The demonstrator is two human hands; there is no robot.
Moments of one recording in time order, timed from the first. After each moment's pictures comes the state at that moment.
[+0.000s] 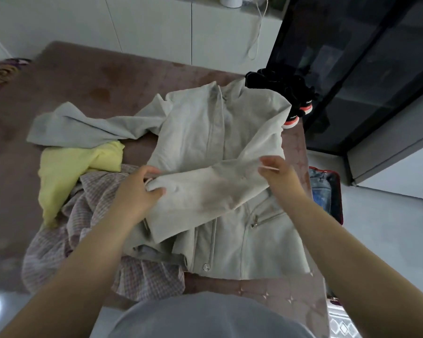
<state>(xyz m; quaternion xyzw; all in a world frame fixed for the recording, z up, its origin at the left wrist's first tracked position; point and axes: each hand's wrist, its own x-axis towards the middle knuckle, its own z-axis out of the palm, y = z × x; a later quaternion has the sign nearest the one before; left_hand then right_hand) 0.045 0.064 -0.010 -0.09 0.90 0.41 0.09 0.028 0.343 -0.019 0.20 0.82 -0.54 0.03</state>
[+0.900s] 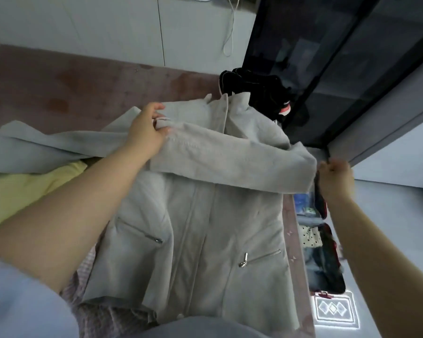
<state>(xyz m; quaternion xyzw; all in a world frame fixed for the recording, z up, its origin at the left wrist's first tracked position) -0.130 0.136 -0.023 0.01 0.88 0.48 -0.02 0.001 0.489 -0.029 0.39 0.86 -0.32 -0.11</state>
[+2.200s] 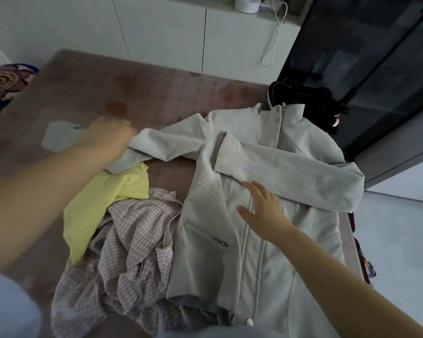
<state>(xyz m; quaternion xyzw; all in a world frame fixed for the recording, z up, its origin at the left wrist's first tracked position) -0.146 -0.072 -0.010 0.15 0.97 -0.17 0.02 0.009 0.241 -0.045 0.01 0.96 -0.23 0.16</state>
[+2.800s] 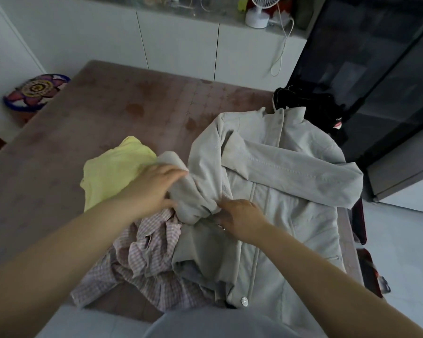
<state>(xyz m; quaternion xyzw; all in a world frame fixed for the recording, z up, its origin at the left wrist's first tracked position) 0.001 -0.020 -0.002 0.21 0.96 0.09 0.14 0.041 0.208 -0.044 -0.13 0.95 -0.17 0.21</state>
